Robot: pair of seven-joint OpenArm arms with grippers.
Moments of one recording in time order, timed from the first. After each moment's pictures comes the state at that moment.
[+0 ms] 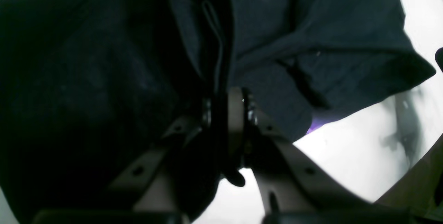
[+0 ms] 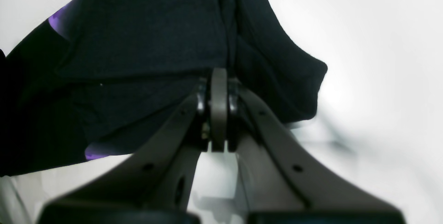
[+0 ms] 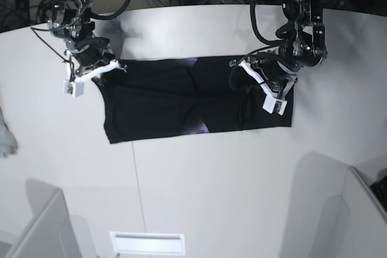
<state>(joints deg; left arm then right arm) 12.4 -9.9 -4.6 104.2 -32.5 -14.7 57.0 -19.8 1.3 13.5 107.3 26.4 2.4 -46.6</state>
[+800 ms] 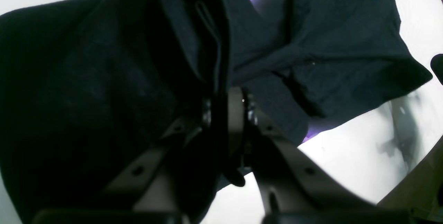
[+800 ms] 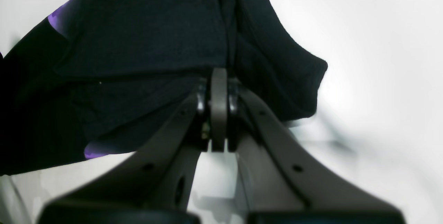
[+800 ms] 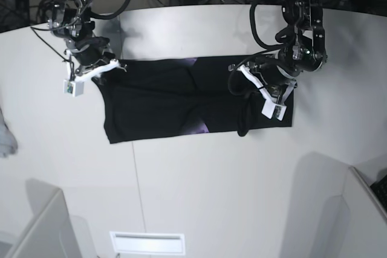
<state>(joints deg) 10.8 -9.8 -4.2 104.3 -32.4 -14.7 57.2 -20.0 1.3 13.5 107.3 26.4 2.4 -46.6</state>
